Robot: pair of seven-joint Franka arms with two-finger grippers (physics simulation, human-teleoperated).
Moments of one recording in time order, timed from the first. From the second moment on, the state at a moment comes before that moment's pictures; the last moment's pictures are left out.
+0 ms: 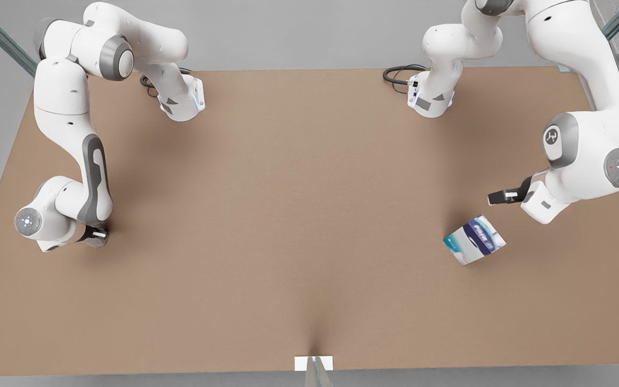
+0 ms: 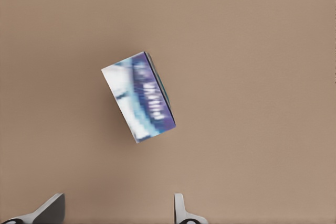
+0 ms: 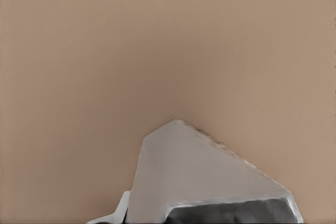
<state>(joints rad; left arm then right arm) -0.03 0.19 0.08 -1.65 -0.08 1.65 -0.03 0.03 0.58 -0.36 -1.86 0.11 2.25 -0.12</state>
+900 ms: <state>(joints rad) -0.05 0.30 0.08 -1.66 -0.08 1.92 -0.48 0.28 0.66 0.29 -1.32 -0.14 1.93 1.03</state>
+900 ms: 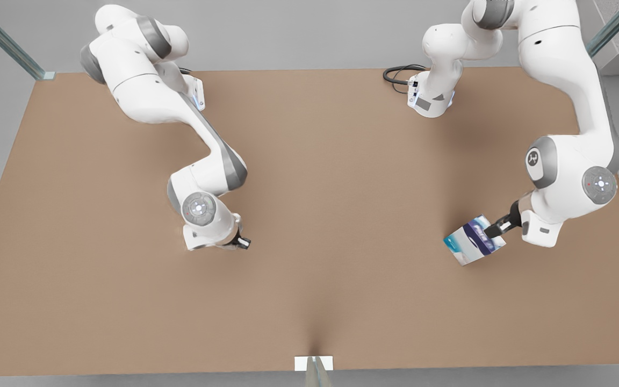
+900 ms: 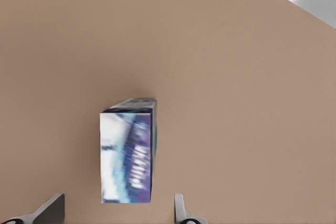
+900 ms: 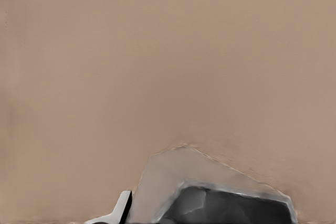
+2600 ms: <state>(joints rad) -0.74 0.28 -0.06 -1.71 -0.16 2.00 -1.65 -0.11 0.12 0.04 -1.41 -0.01 1.40 0.11</state>
